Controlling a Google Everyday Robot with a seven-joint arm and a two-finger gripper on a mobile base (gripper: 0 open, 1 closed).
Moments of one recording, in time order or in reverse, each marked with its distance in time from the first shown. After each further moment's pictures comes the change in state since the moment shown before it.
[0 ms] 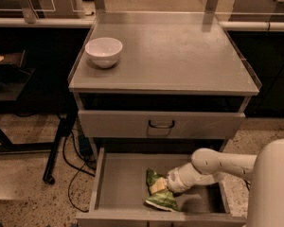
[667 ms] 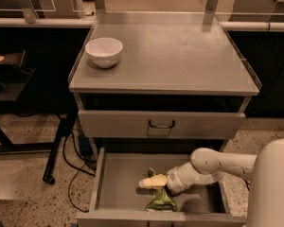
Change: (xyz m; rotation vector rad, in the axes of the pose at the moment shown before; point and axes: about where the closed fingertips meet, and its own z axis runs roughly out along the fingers) arm 0.000 0.000 0.000 0.000 0.000 0.000
